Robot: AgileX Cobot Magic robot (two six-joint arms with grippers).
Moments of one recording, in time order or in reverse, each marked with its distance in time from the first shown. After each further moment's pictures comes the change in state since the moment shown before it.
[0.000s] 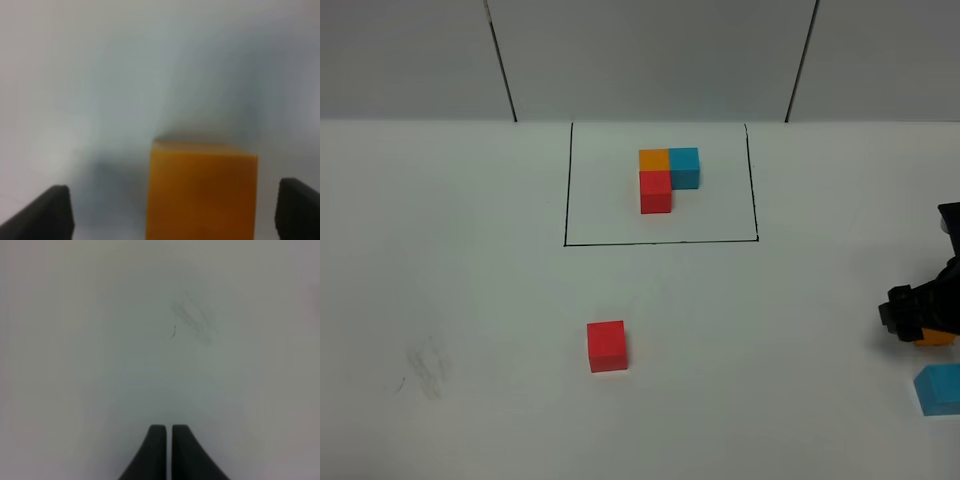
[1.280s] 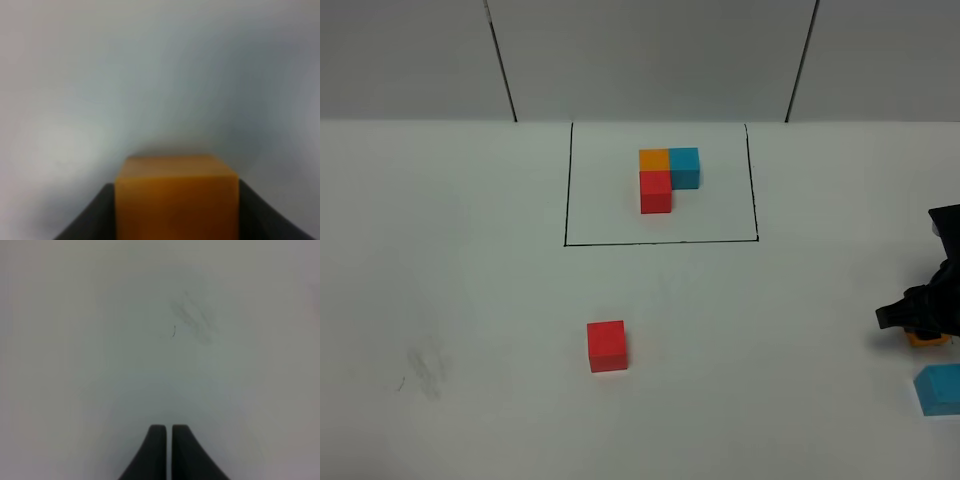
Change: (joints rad) left arm 0.000 0.000 0.000 0.000 0.000 0.000; right arm 0.000 0.054 -0.021 -0.040 -0.020 0.000
